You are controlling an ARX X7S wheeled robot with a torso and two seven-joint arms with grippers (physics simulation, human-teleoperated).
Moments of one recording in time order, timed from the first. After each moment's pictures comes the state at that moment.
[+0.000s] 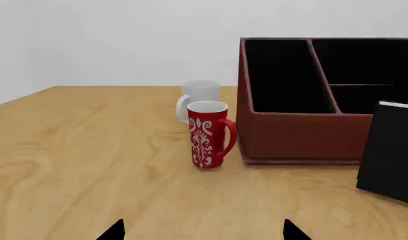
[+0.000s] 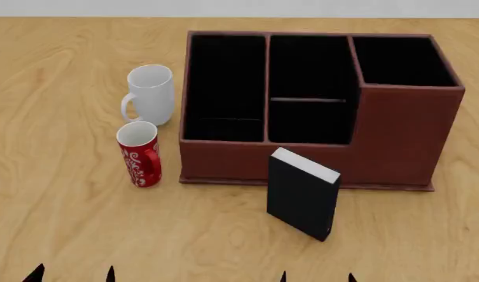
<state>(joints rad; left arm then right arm) 0.00 0.00 0.00 0.00 0.00 0.00 0.00 0.00 0.00 0.00 0.00 0.00 0.00 0.00</state>
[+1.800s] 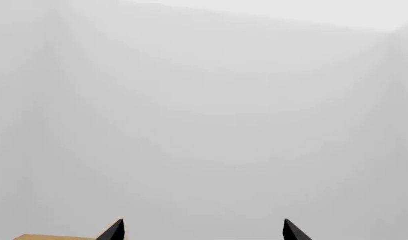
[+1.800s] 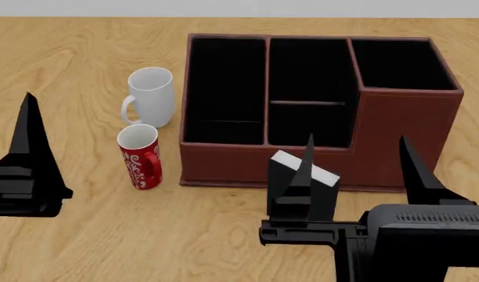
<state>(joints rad) -0.33 -0.17 0.04 0.77 -0.32 -0.57 -0.23 0.26 0.24 -0.06 -0.68 0.27 0.54 0.23</state>
